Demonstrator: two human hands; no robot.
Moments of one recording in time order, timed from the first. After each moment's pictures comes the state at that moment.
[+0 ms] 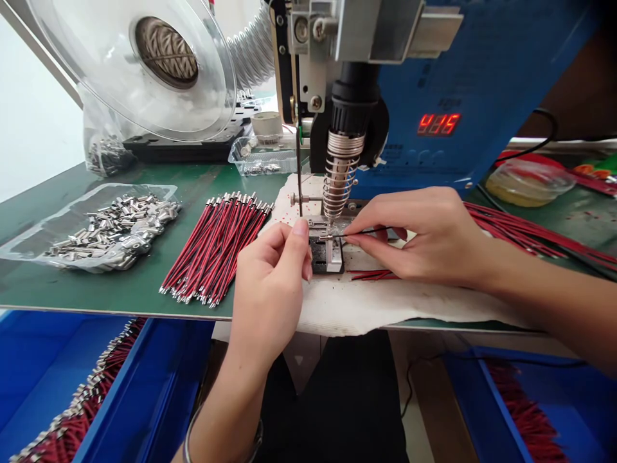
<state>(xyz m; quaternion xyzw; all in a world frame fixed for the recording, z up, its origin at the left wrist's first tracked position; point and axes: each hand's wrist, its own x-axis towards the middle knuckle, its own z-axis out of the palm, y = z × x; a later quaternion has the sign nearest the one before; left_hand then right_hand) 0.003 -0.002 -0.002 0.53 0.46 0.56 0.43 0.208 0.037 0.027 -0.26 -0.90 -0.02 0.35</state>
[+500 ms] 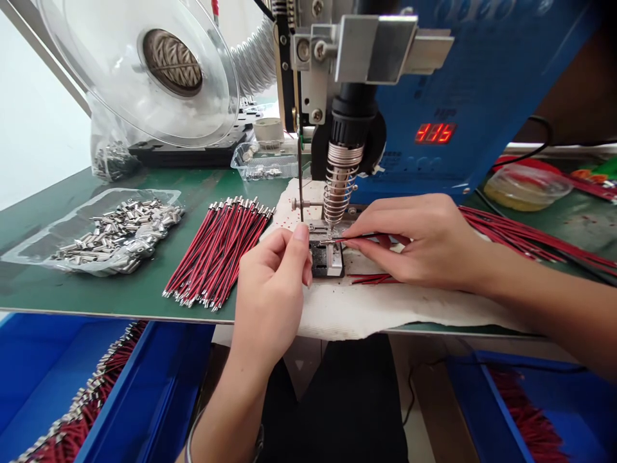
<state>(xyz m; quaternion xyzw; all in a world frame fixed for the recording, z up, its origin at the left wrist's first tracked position) 0.004 -0.002 0.002 0.52 0.47 0.55 0.45 0.208 0.038 0.029 -0.26 -0.90 -0.01 0.34</state>
